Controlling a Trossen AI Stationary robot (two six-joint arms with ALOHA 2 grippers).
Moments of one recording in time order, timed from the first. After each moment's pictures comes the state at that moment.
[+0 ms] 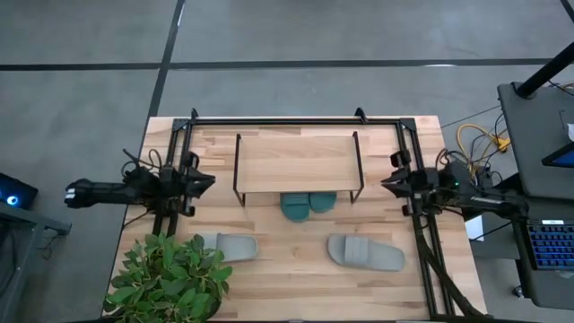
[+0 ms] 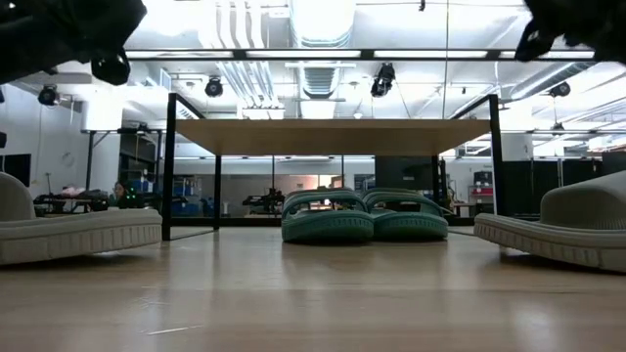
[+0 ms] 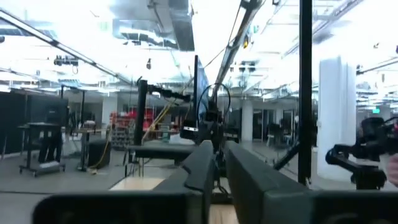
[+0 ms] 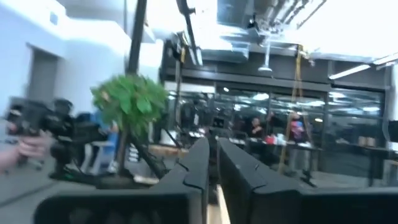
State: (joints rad) left arm -0.03 0.13 0.03 0.46 -0.06 -0.01; right arm -0.14 0.04 0.10 0.35 -0.30 -0.01
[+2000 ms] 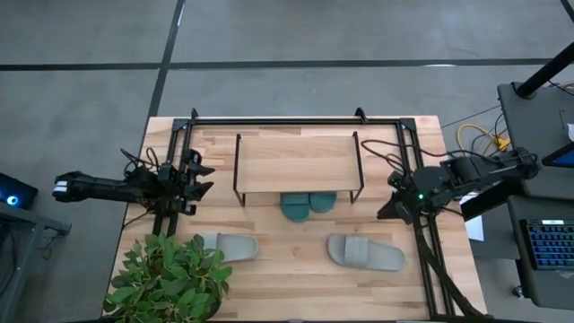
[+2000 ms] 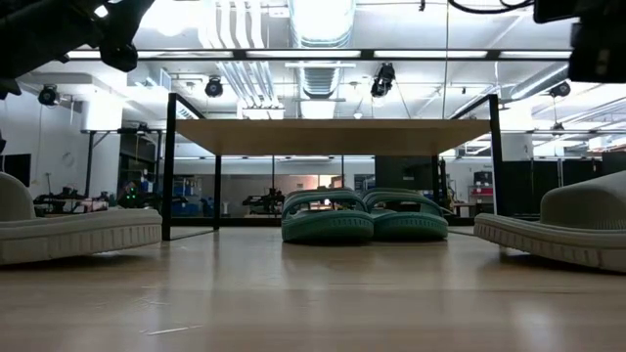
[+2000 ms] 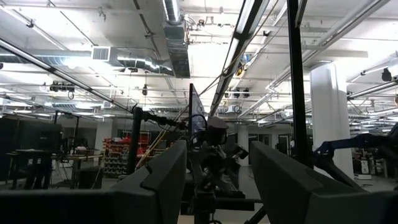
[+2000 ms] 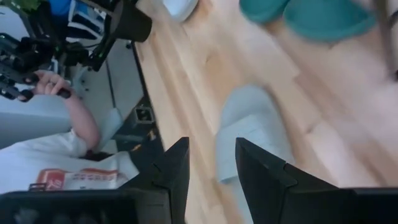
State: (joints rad) left arm -0.03 0.37 0.03 0.83 -0.04 -0.01; right arm 0.29 0.59 0.70 -0.76 -0.11 1.05
